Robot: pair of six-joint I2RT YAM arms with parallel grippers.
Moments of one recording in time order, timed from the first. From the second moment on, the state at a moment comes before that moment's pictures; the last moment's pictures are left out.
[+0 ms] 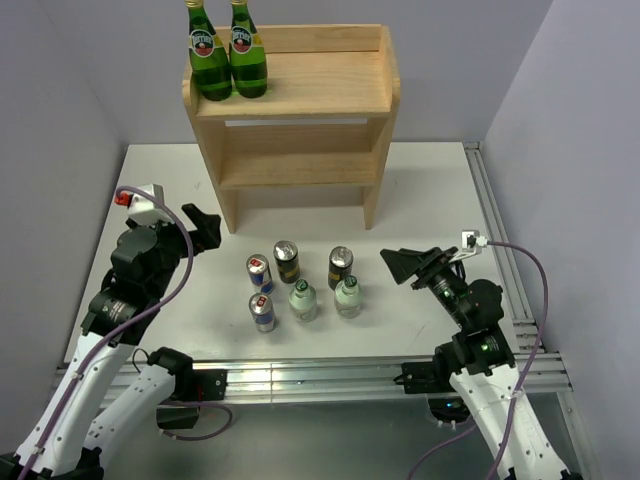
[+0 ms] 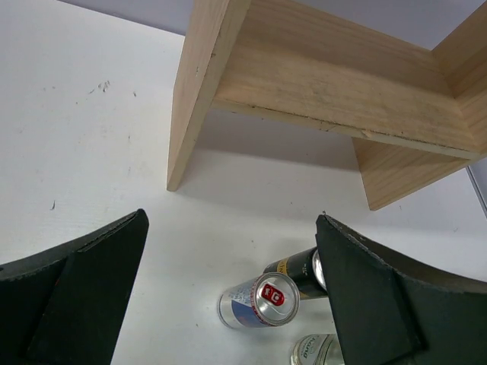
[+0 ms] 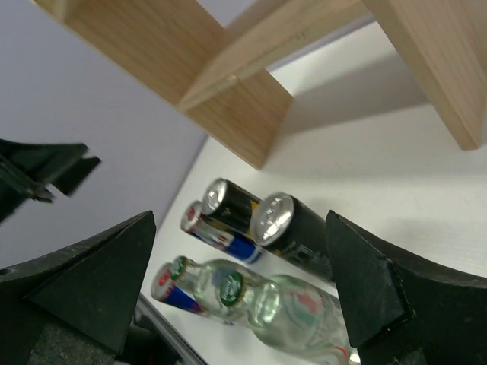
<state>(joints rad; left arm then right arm) -0.38 0.64 0.86 -0.41 -0.25 -0.43 0.25 0.22 0.29 0.04 -0.27 0.86</state>
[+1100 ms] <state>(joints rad) -0.33 0.65 0.85 -0.41 -0.23 -0.42 1.60 1.06 0.89 -1.17 0.97 1.58</state>
